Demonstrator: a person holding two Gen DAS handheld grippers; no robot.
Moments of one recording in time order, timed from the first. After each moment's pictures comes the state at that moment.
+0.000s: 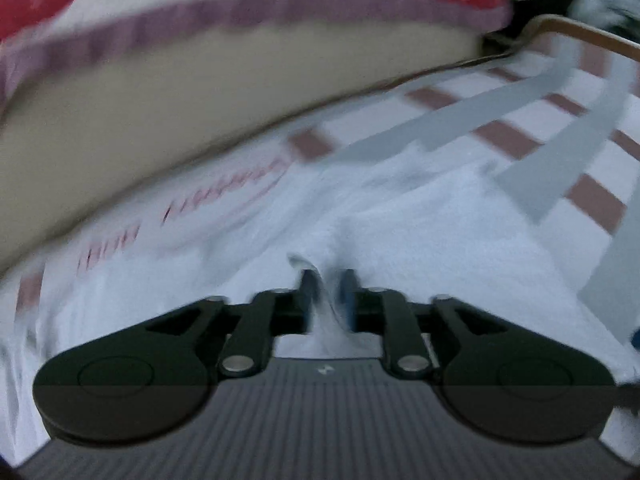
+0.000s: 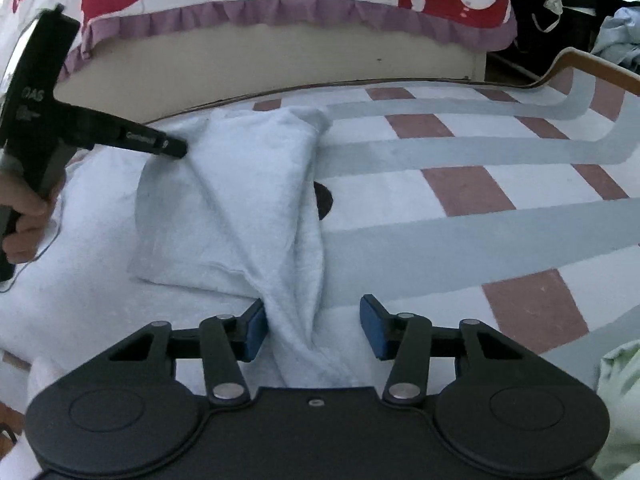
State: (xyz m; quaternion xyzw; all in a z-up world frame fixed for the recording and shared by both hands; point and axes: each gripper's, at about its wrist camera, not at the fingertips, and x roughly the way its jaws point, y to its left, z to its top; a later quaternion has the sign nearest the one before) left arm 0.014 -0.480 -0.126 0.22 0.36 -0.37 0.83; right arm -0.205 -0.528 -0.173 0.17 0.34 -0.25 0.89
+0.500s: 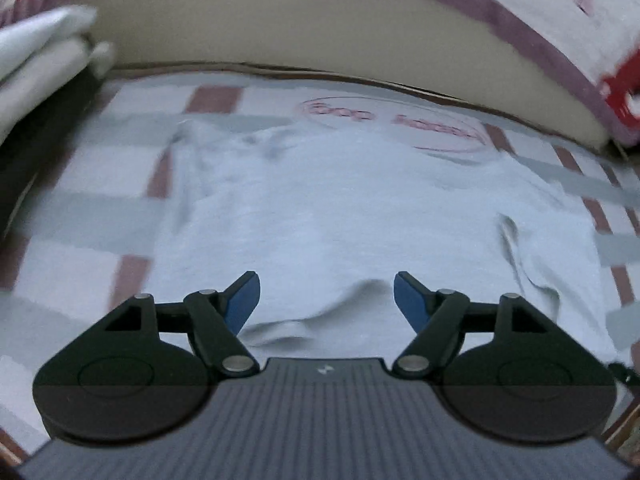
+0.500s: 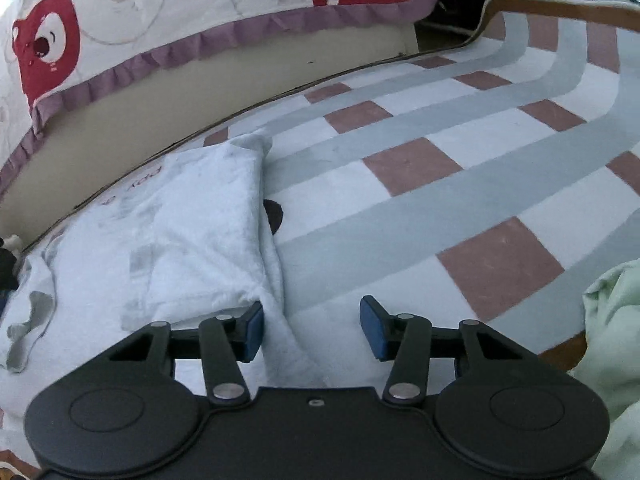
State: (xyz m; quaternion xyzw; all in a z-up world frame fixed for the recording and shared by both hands) left arm 0.065 -0.247 -0.094 0.02 0.46 -0.23 0.85; right arm -0.230 -0.551 -0.174 0.29 0.29 -0.30 0.86
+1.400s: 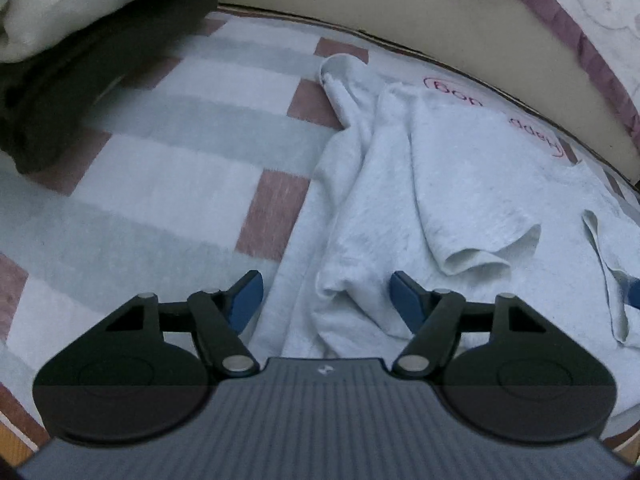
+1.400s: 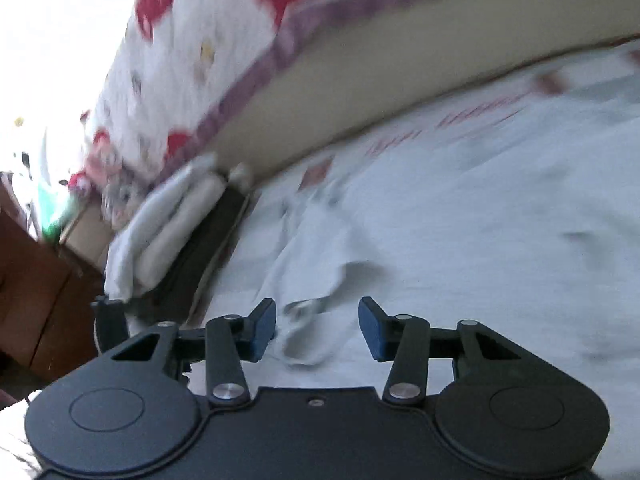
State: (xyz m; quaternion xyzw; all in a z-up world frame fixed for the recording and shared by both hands) left arm 0.069 -0.148 -0.155 -0.03 0.47 -0.19 0.86; right arm -0.017 -0.404 -0.125 0.34 0.33 0.05 0.88
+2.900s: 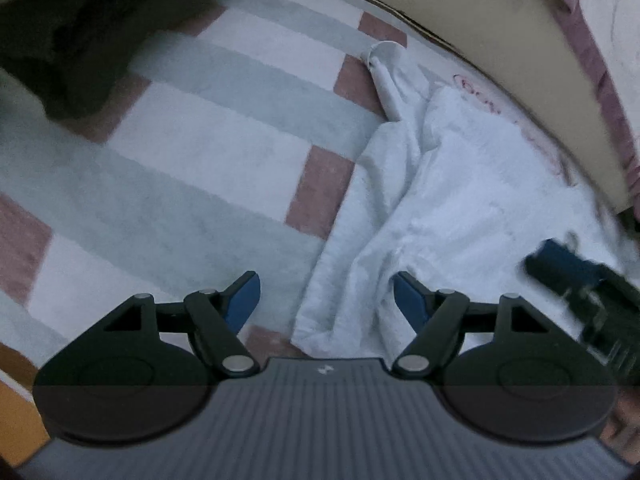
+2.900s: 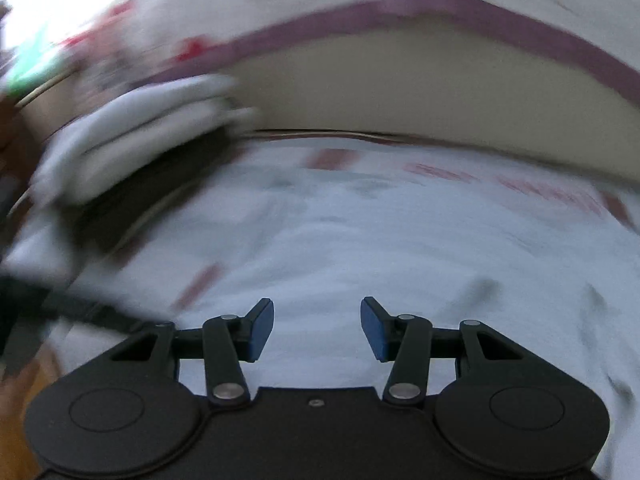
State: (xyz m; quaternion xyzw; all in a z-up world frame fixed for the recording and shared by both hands) left arm 0.090 -0.093 -0.152 -0.12 0.55 -0.19 0.80; right arm 0.051 -0.336 -0.135 0.07 0.35 0.07 0.93
